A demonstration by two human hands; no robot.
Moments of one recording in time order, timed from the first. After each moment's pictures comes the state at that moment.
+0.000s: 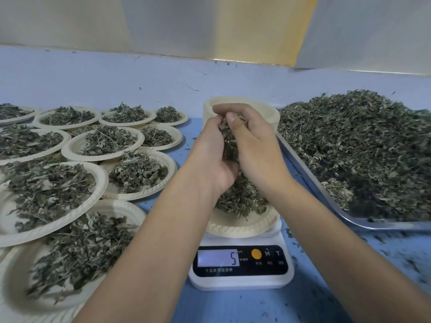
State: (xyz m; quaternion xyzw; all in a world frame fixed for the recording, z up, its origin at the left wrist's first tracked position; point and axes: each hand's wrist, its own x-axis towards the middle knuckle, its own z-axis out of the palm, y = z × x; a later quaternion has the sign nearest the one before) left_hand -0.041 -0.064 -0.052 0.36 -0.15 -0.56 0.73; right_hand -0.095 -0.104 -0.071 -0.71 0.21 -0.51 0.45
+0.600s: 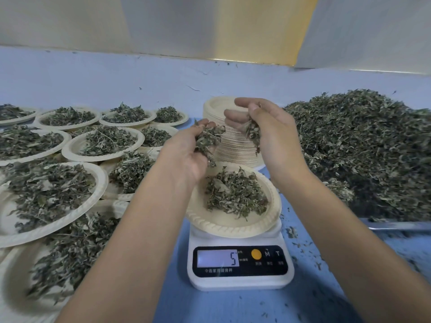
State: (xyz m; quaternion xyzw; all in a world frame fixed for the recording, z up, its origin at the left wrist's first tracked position) left_hand -0.007 -0.065 -0.053 0.36 -0.08 -0.49 0.79; right_hand -0.113 -0.113 -0.054 -0.64 0.23 -0.49 0.53
